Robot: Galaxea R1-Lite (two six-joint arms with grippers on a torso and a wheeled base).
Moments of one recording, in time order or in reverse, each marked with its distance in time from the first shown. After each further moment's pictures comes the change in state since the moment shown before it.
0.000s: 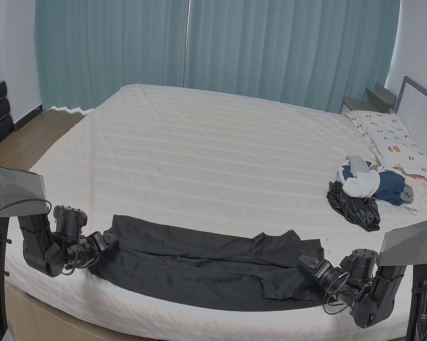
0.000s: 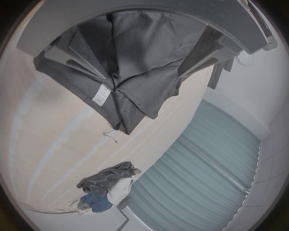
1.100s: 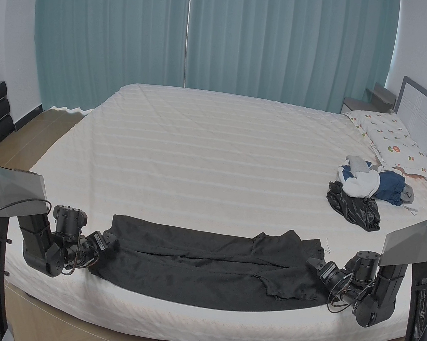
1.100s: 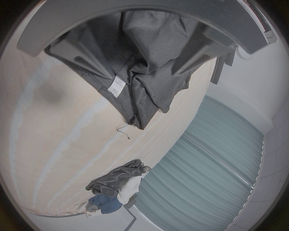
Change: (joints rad) left arm 0.000 0.000 0.000 0.000 -0.002 -0.005; right arm -0.062 0.048 -0.018 -0.016 0.012 0.012
